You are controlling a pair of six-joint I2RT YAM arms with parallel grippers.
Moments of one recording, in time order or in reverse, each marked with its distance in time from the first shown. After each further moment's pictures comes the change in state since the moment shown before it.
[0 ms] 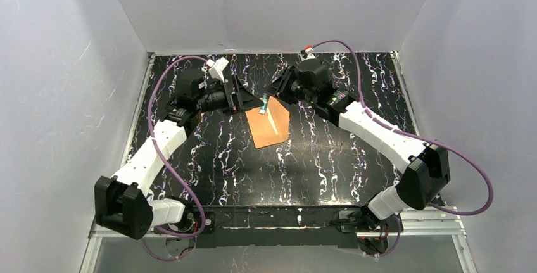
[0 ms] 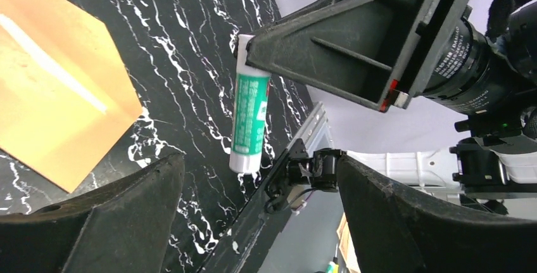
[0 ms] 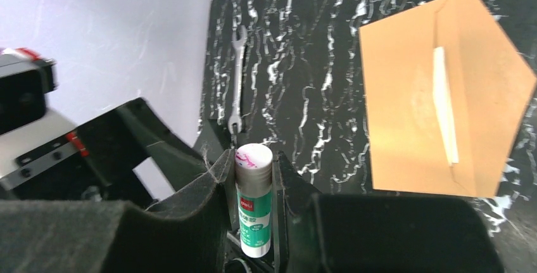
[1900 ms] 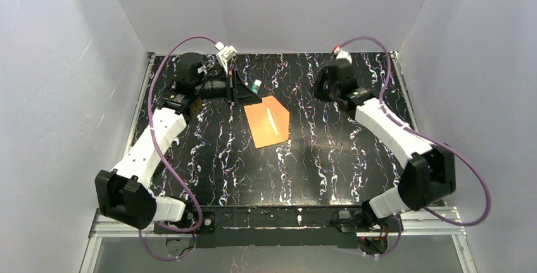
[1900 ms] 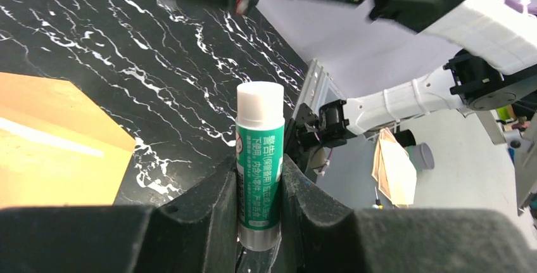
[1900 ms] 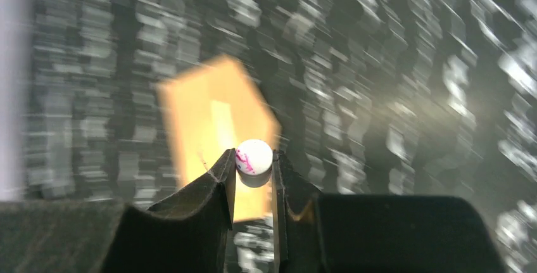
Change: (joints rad) left arm 0.000 0.089 0.205 -0.067 0.254 0.265; right arm -0.263 -0.063 -0.044 -0.060 0.050 -0.352
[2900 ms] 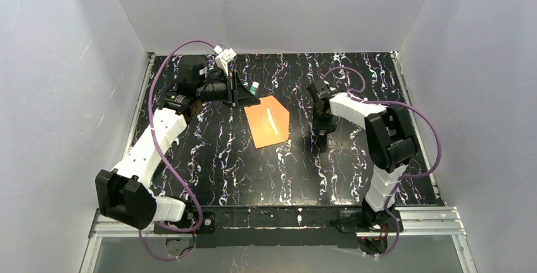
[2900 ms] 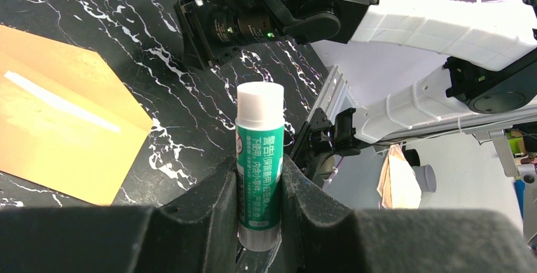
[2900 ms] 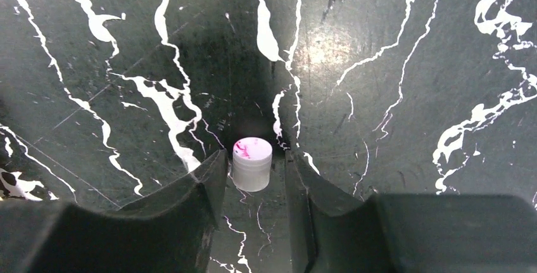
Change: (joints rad) left arm 0.000 0.000 -0.014 -0.077 -0.122 -0.006; right arm -0.006 0.416 -0.076 -0.335 0.205 -0.085
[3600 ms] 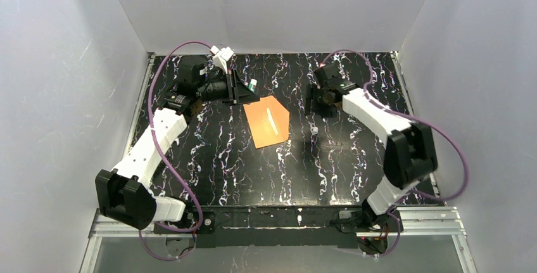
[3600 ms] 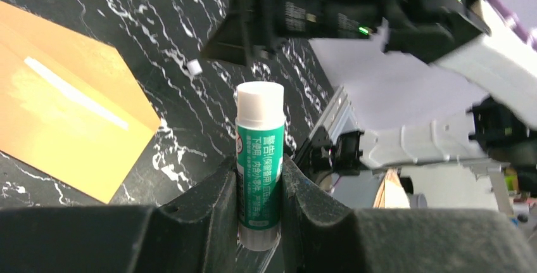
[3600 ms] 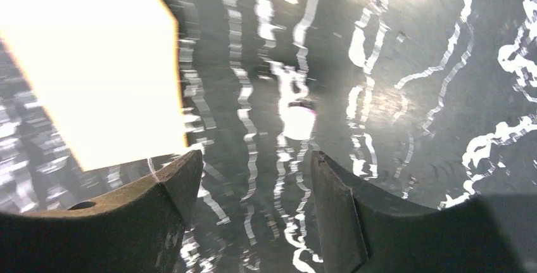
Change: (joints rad) left arm 0.000 0.000 0.000 -0.023 -0.069 -0.041; right arm 0.000 -0.122 0.087 -0.039 -0.154 -0.025
